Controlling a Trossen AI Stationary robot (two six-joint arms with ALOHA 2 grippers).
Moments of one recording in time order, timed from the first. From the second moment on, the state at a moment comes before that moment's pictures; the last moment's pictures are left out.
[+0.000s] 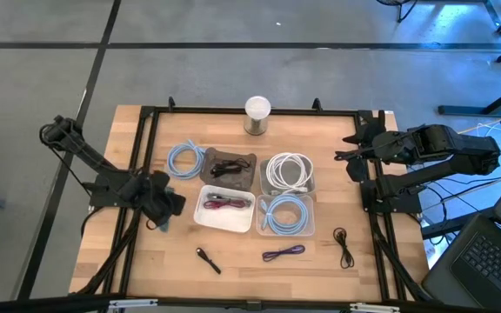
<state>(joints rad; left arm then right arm) -0.60 1.04 0.68 -1.12 -0.34 -1.88 0.15 0.85 1.21 -1.18 0.50 0.47</state>
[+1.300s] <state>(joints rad) -0.55 1.46 0.68 -0.98 -0.11 -1.87 0.15 0.87 1.21 -1.18 0.49 0.47</state>
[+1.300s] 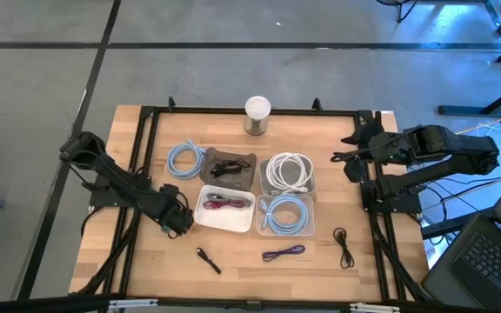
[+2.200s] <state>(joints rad) -0.60 1.40 0.75 -1.16 -0.31 -1.89 0.15 0.89 1.21 -1.18 0.50 0.47</state>
